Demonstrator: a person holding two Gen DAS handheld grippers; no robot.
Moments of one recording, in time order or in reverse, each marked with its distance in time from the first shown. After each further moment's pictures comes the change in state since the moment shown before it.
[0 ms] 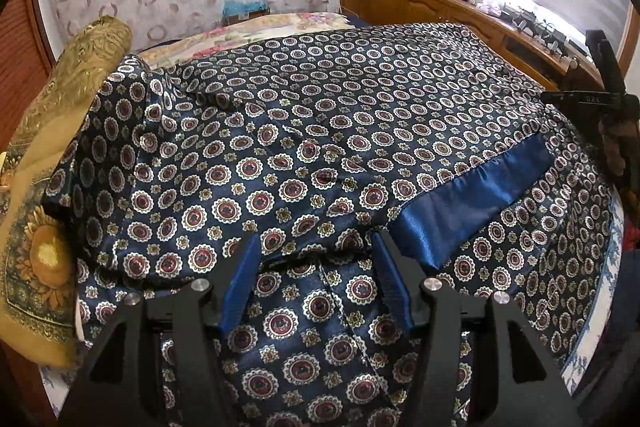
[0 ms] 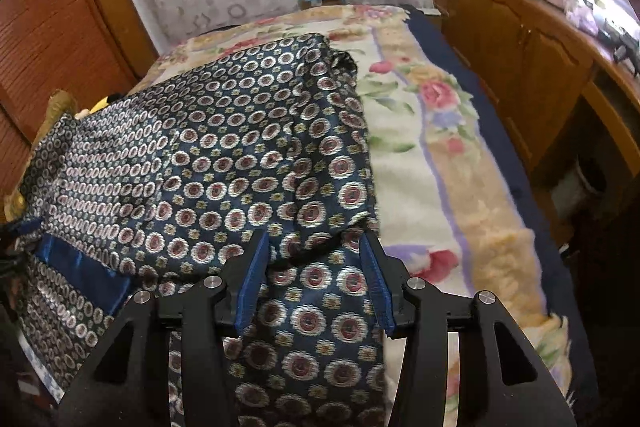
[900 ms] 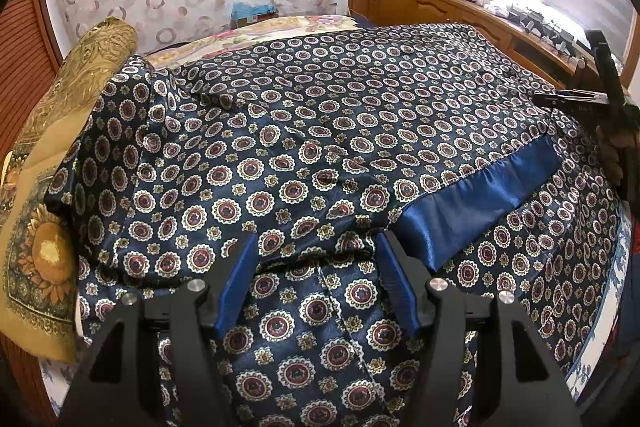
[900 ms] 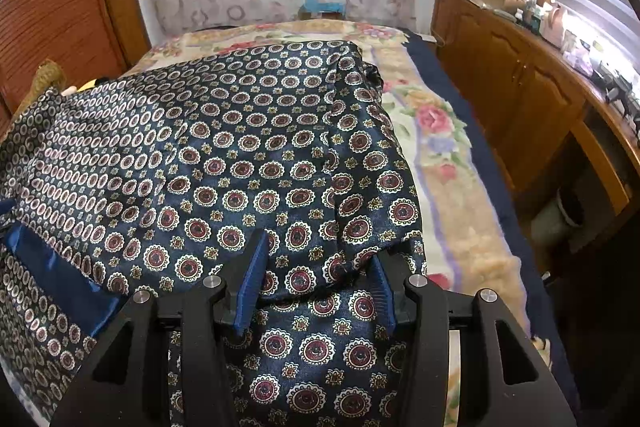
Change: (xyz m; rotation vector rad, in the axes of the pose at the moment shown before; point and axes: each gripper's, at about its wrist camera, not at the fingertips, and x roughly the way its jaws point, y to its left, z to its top) left arm 0.004 -0.008 0.000 -0.008 -0.008 0.039; right arm 0.020 0.036 -0.002 -0.106 -0.054 -0.113
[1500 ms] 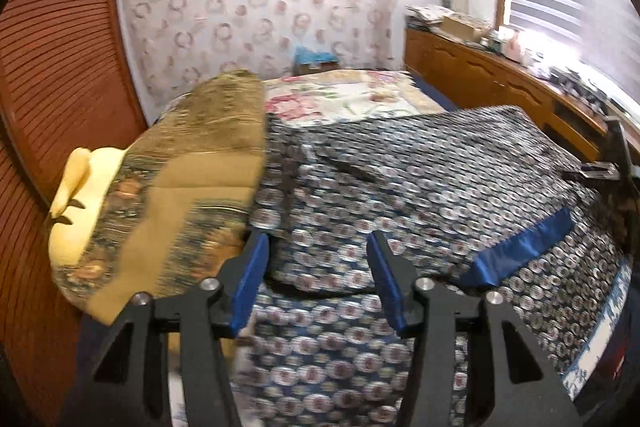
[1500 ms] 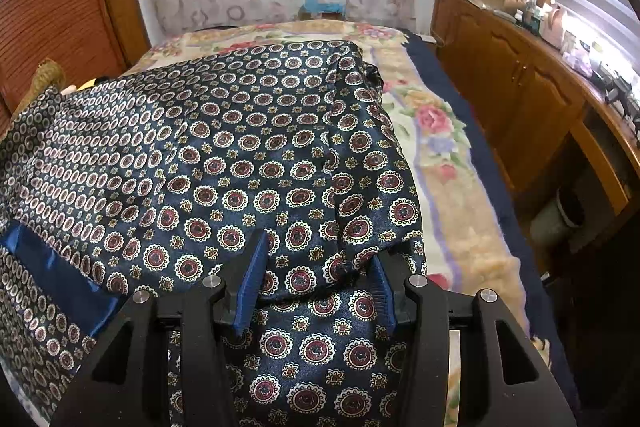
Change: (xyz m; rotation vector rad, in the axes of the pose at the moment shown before) left arm -0.085 0.085 0.000 -0.132 -0.184 0.159; right arm 0.001 0.001 0.000 -0.003 0.001 -0.003
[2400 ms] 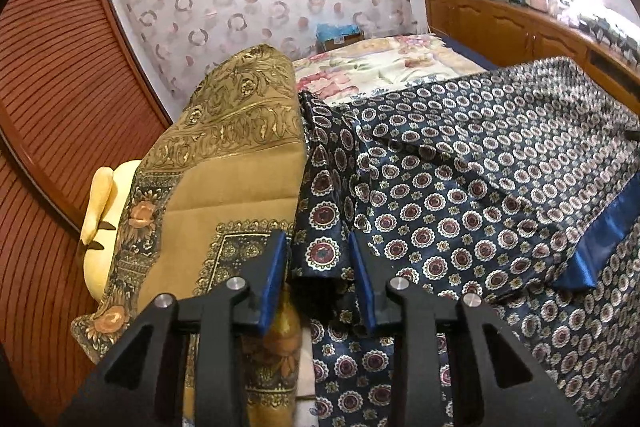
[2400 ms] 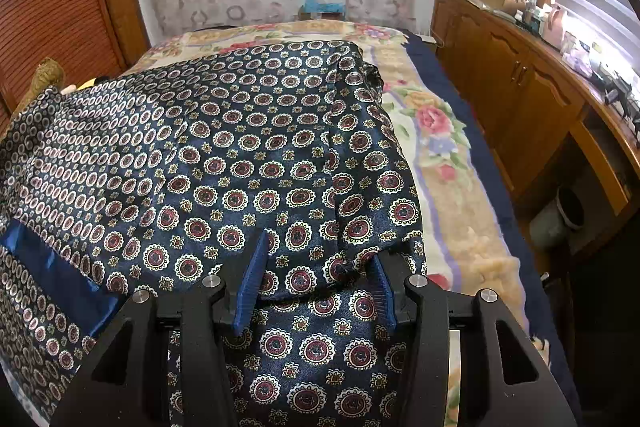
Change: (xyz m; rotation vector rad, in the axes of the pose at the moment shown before) left arm 0.058 0.007 0.007 0.153 0.084 0.169; right arm 0.000 0.002 0.000 -0.001 0.000 0.000
